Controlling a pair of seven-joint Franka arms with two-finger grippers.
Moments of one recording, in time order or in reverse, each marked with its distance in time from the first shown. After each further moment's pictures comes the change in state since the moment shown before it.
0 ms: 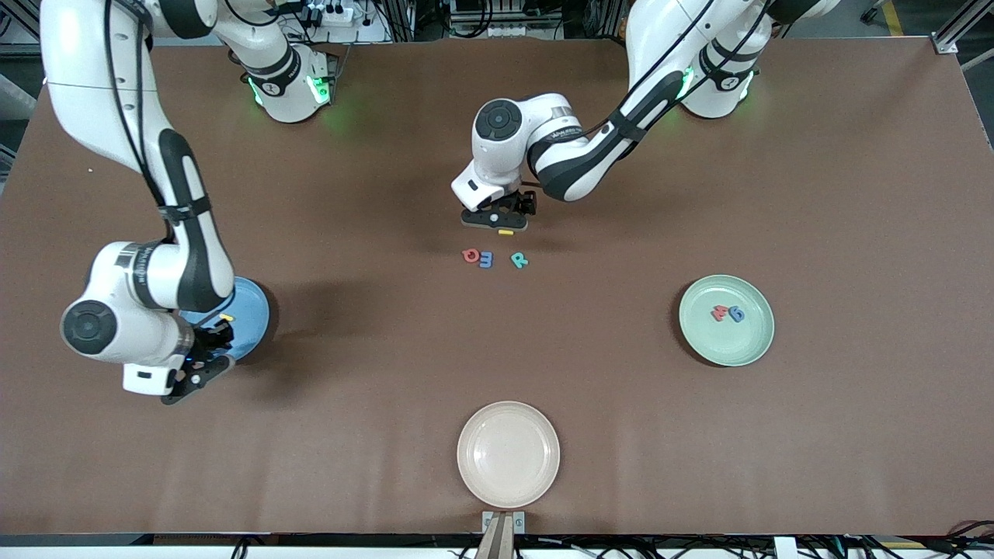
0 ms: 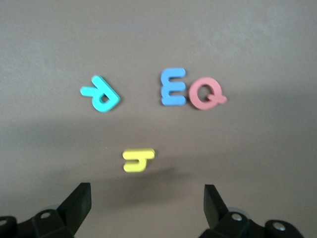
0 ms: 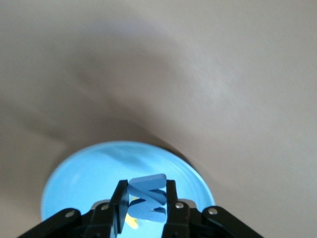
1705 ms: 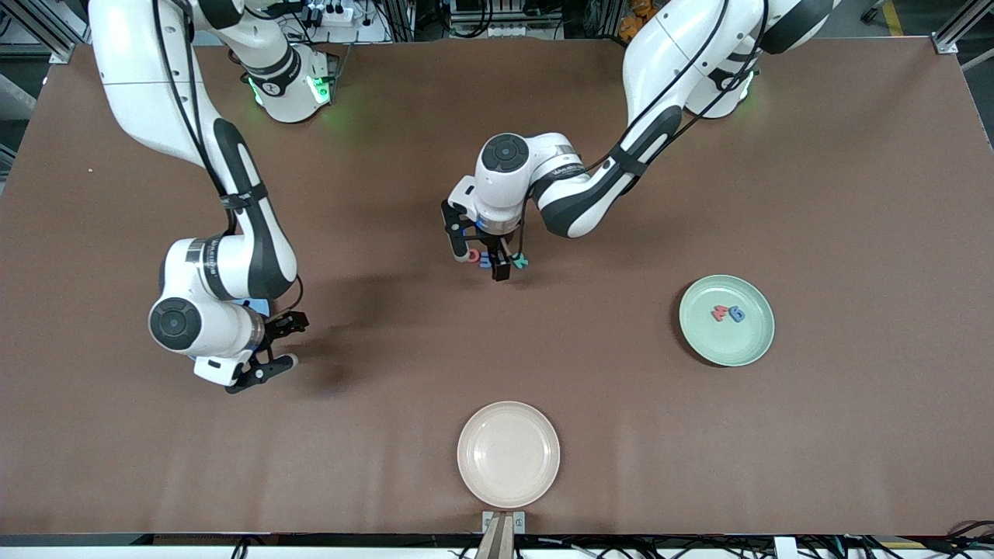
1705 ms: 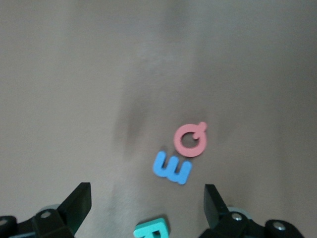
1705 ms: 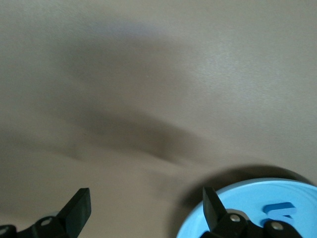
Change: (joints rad) left arm -0.039 0.127 0.080 0.163 0.113 0.107 1.219; right arm 0.185 0.000 0.022 -0.024 0.071 -0.029 0.381
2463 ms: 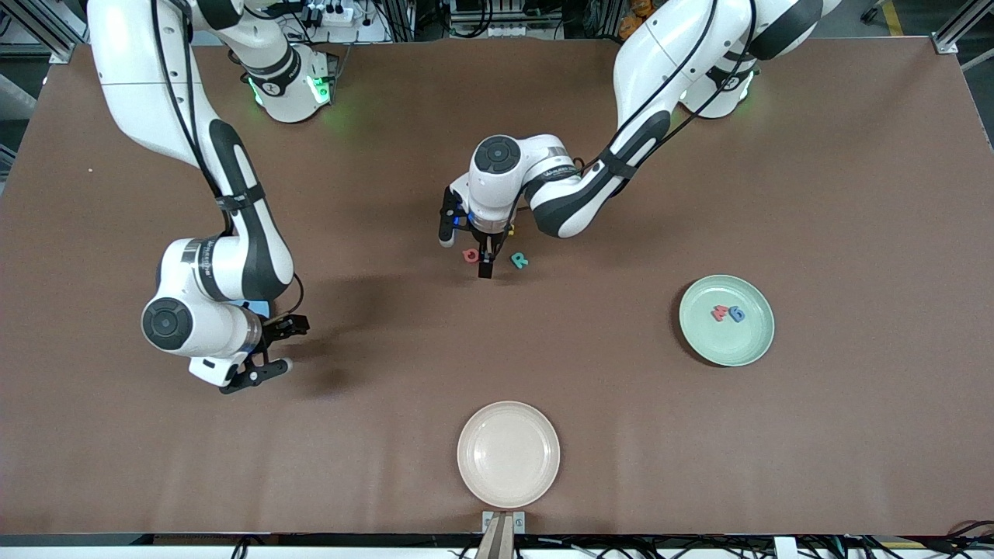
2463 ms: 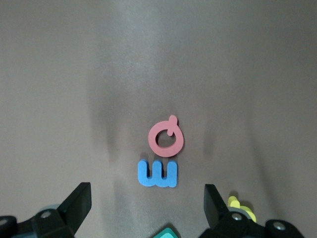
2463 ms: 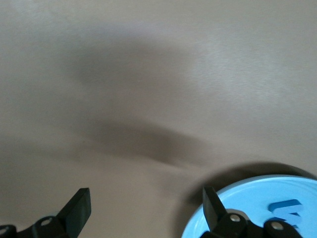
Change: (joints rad) left arm -0.019 0.036 0.009 0.020 0.001 0.000 0.323; right arm -0.027 0.003 -0.008 -0.002 0.051 0.023 0.018
